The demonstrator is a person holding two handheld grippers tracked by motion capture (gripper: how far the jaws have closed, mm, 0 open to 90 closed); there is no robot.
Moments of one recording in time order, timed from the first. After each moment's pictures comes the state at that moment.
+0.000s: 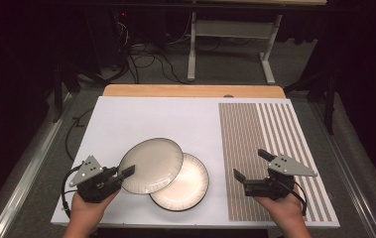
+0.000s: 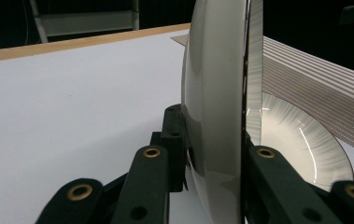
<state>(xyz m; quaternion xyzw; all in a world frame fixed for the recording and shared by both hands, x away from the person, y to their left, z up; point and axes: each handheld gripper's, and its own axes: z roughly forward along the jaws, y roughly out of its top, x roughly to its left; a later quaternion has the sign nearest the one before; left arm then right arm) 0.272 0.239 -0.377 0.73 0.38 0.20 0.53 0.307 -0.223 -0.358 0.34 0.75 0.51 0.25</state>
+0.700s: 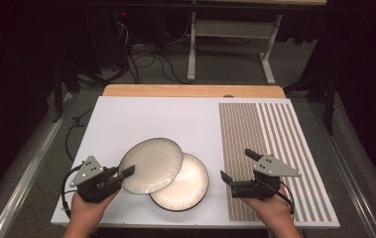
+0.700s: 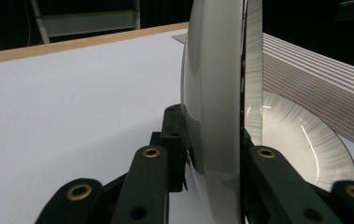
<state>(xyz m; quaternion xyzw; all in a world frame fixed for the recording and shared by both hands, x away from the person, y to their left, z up) 0.272 0.239 -0.376 0.73 0.38 0.20 0.53 0.305 -0.191 -0.359 0.32 0.76 0.51 0.24</state>
